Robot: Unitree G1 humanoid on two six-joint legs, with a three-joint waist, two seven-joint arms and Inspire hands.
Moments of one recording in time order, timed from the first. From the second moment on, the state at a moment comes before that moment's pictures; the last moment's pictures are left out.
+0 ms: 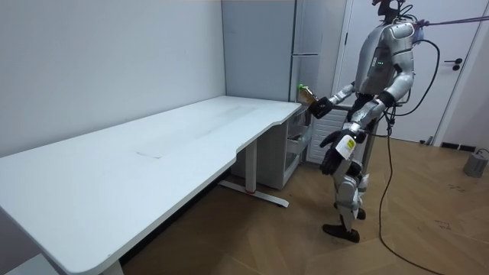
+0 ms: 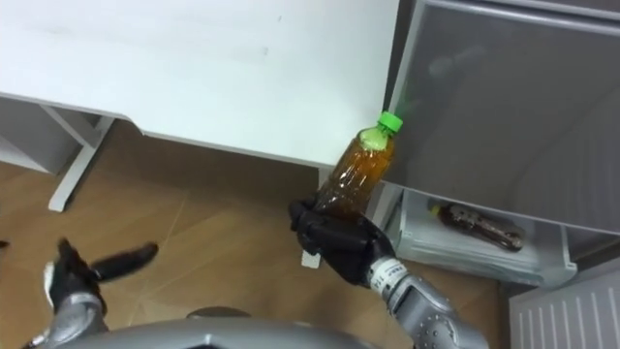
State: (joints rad) left arm 0.34 0.22 -0.03 0.58 -0.55 0.00 0.40; right arm 0.24 -0.31 0.38 0.38 0.93 0.13 0.45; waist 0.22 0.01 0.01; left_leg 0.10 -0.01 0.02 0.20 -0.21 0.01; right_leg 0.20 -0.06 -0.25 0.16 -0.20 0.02
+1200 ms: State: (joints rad) left arm 0.34 0.21 -0.05 1.08 -0.40 0.22 0.07; right arm 0.24 -0.31 0.28 0.42 0.99 0.24 0.38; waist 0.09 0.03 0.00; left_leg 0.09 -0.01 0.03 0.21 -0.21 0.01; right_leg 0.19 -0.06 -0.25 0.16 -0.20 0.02
